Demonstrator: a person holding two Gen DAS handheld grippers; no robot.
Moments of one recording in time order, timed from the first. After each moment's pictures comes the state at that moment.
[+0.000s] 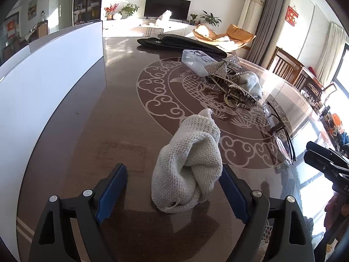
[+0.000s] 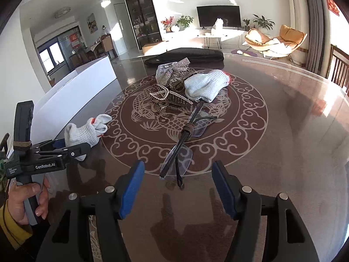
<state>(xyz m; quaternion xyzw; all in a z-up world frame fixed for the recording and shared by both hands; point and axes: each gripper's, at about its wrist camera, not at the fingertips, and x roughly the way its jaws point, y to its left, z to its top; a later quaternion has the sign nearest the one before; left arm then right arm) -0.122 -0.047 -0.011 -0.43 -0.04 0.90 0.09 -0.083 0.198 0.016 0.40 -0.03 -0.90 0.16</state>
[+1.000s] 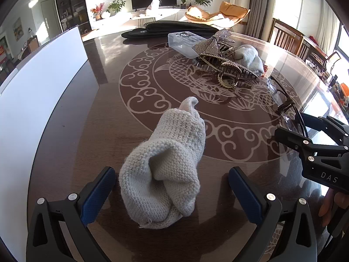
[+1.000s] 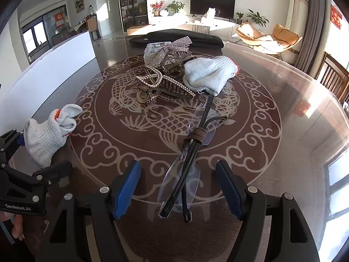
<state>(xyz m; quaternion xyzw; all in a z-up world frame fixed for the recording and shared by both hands) -0.140 -0.016 -0.020 -0.47 0.04 0.88 0.08 -0.133 0.149 -0.017 0.44 0.04 -0.89 0.09</state>
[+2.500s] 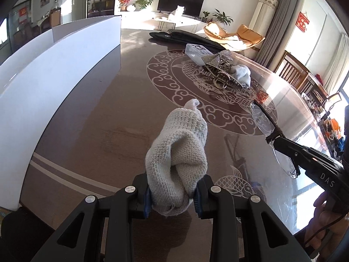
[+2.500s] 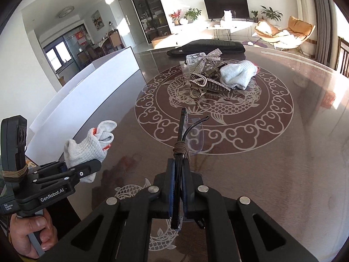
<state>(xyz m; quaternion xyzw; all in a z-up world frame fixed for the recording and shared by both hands) -0.040 -0.049 0.012 -0.45 -0.08 0.89 0.06 -0.049 0.138 0.024 0.42 -0.05 -0.89 0.19</state>
